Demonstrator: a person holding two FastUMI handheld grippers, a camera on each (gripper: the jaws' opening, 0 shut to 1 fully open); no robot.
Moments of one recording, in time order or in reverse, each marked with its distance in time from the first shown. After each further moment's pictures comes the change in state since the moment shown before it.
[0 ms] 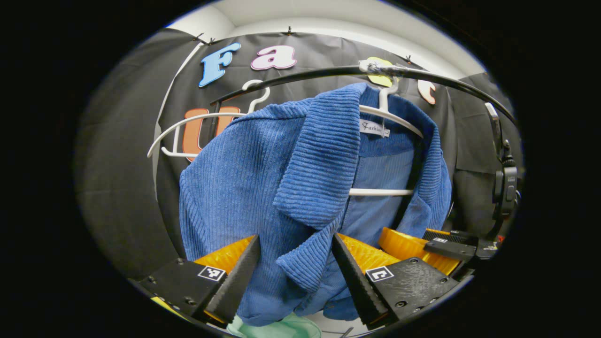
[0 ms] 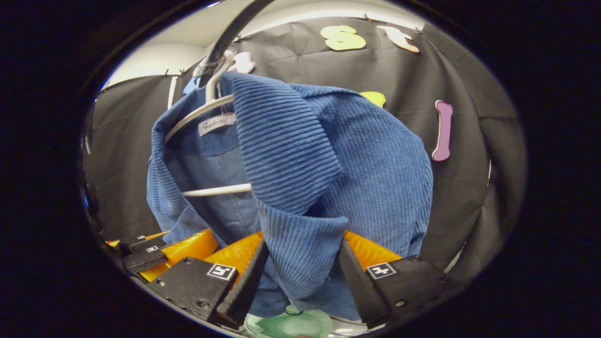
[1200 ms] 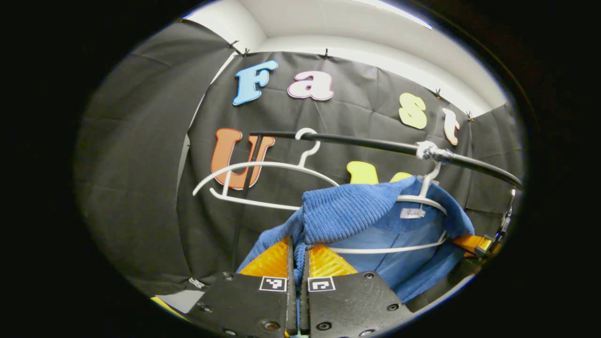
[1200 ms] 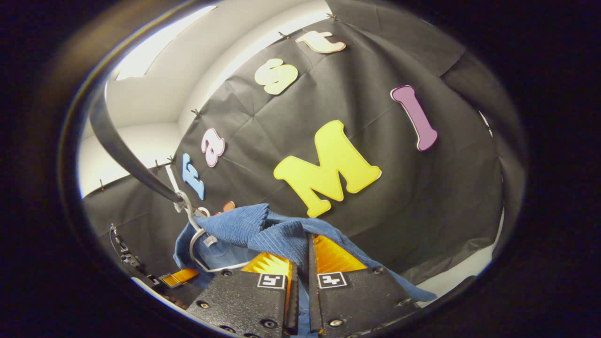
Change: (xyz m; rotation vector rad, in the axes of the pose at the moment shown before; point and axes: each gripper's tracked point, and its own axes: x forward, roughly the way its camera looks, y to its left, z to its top) left arm -0.036 0.082 0.098 -0.105 -0.160 0.111; right arm -0.048 -0.081 0.112 0.415 -0.224 0.190
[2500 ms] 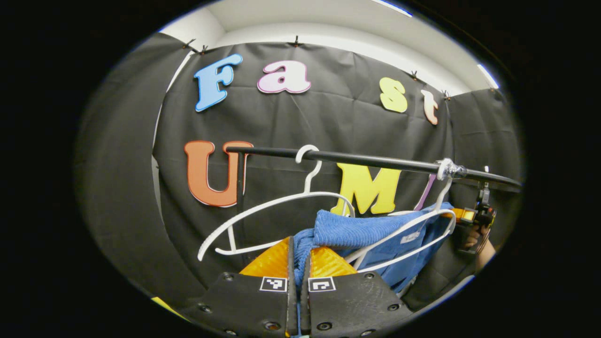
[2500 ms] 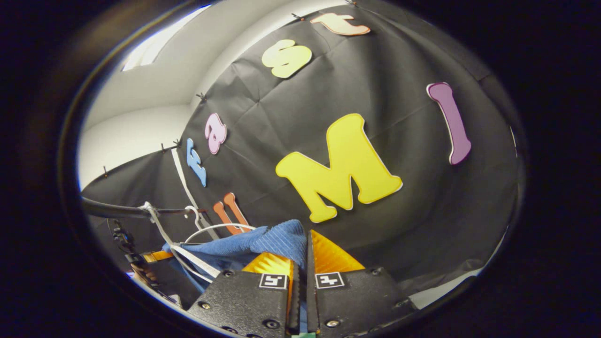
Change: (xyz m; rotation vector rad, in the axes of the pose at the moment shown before) left arm 0.050 0.037 0.049 0.142 0.149 -0.216; right arm 0.093 -0.027 0.029 -0.071 0.139 0.093
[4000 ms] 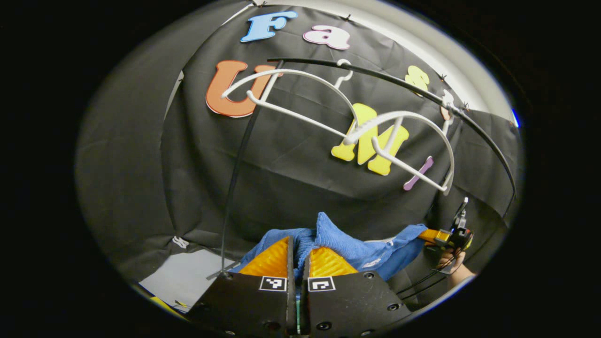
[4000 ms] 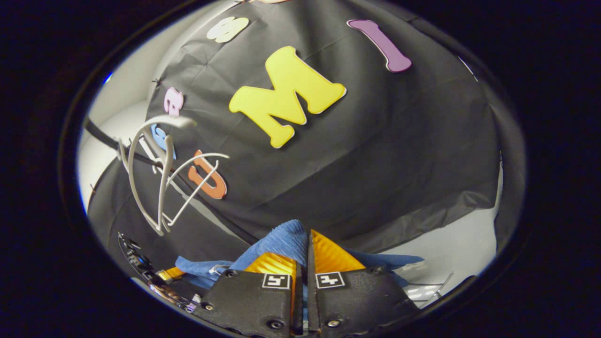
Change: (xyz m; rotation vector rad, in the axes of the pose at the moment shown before) left arm -0.065 -0.011 -0.200 -0.256 0.232 -0.028; right arm -0.064 -0.053 -0.201 0.176 0.264 -0.174
